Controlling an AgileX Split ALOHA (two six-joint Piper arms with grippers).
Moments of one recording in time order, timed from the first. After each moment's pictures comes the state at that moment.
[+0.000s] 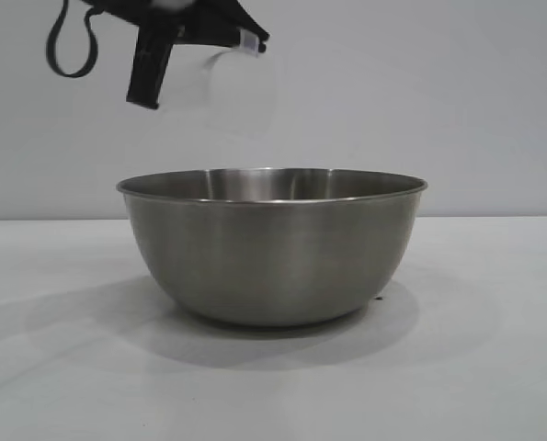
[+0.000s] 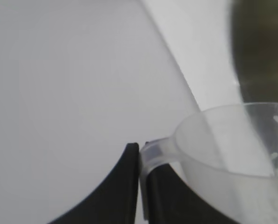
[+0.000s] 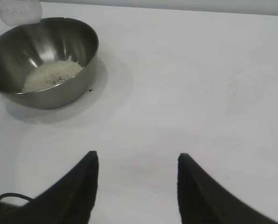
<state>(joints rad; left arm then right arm) -0.26 1.78 -0.88 0.39 -0.93 0.14 0.41 -0.01 -0.49 -0.06 1.15 0.14</state>
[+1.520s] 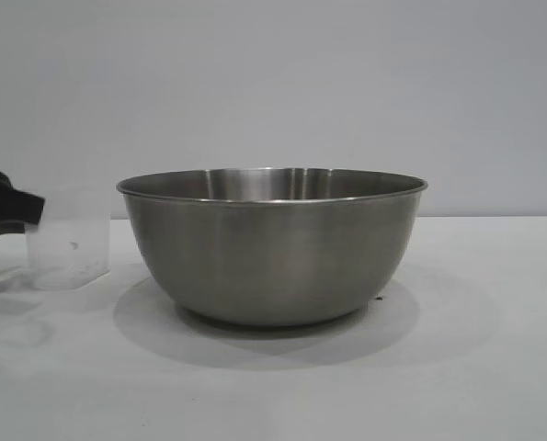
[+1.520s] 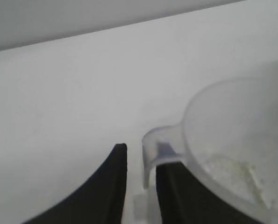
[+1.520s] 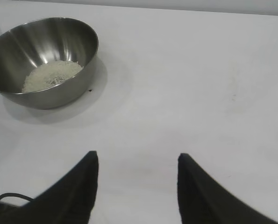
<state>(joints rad) -0.11 2.03 -0.41 0.13 -1.14 0.03 0.41 -0.01 -0.49 -0.06 1.15 0.14</state>
